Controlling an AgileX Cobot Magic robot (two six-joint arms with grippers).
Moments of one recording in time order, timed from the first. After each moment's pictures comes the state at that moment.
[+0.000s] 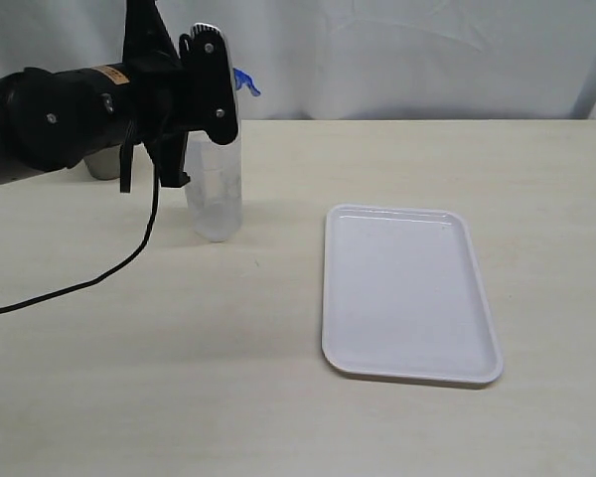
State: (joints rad) left arm -0.54 1.66 -1.00 -0.52 -0.27 1.79; right arm 0.04 0.00 0.00 -0.01 0.35 -0.06
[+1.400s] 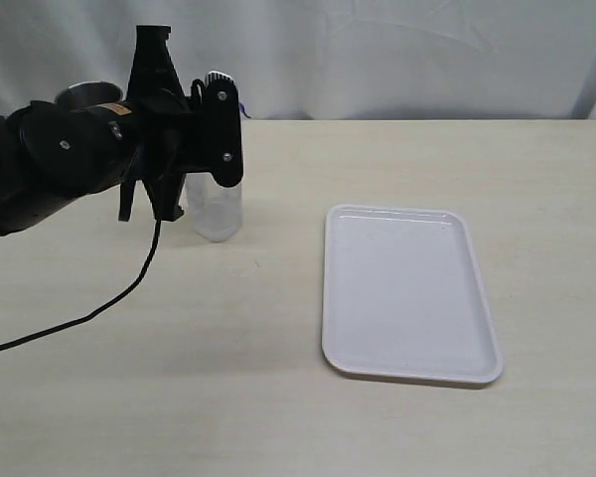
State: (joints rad) left arm -0.60 1.66 -0.93 -0.82 -0.34 2.11; right arm 0.04 0.00 0.00 -0.01 0.35 -0.06
